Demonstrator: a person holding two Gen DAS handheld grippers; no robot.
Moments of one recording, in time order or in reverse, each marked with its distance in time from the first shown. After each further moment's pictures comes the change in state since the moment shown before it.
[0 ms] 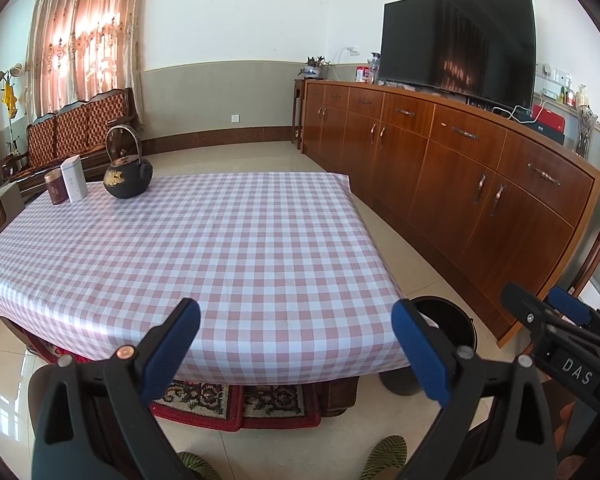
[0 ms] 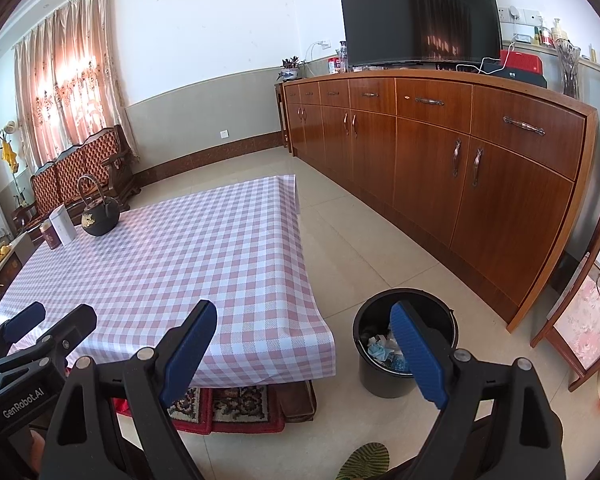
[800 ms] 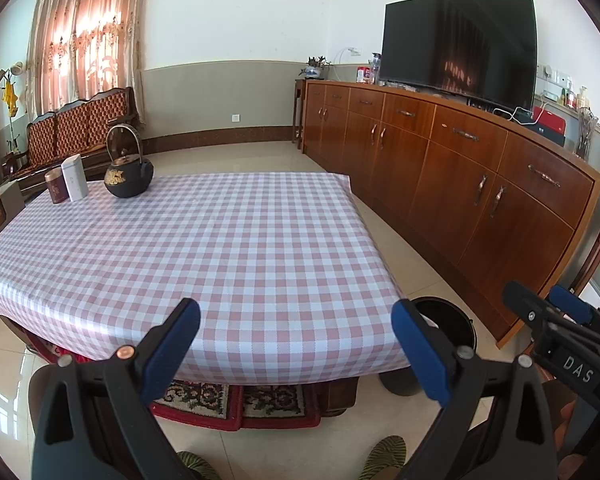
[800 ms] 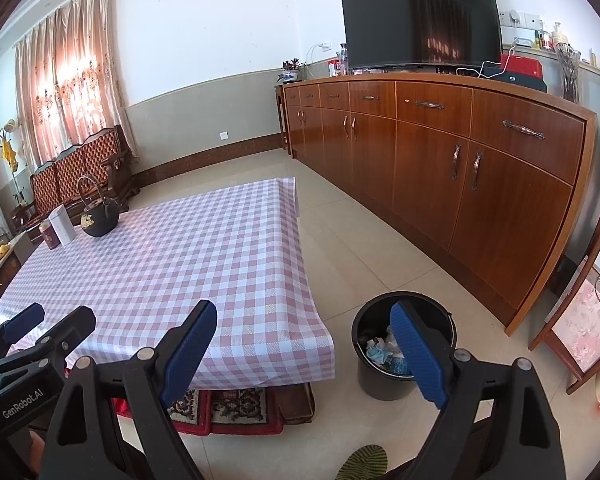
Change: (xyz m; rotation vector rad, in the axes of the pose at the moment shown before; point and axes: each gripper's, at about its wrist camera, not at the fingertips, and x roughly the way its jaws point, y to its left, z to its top) left arm -0.001 0.002 0.001 -0.004 0.001 -0.001; right arm 0.000 0.001 0.004 -0.005 -0.006 -0.005
